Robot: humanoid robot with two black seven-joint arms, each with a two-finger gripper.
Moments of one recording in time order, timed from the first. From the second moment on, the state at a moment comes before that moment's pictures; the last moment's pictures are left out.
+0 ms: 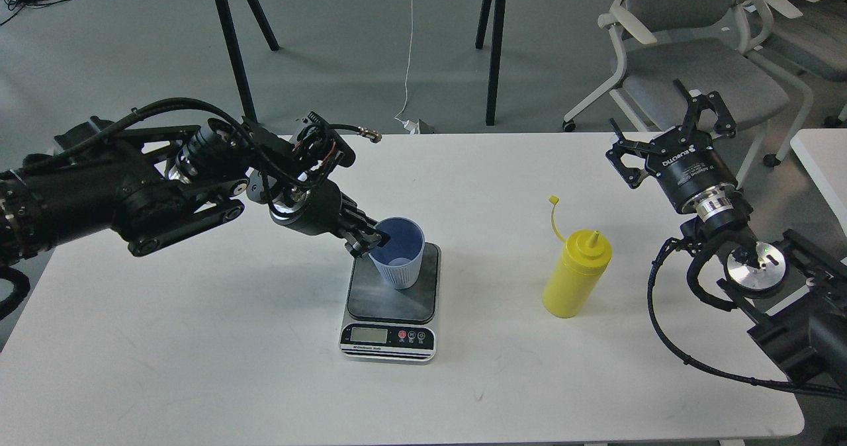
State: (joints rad) left arm -1.24 0.37 0.05 -1.02 1.83 -0.49 -0.49; right arm 0.54 -0.41 0.83 0.87 0.28 0.49 0.22
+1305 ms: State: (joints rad) left arm -1.29 0.70 -0.08 -0.91 0.91 -0.49 -0.49; right arm 0.30 -1.07 0.88 1.43 1.03 0.49 0.20
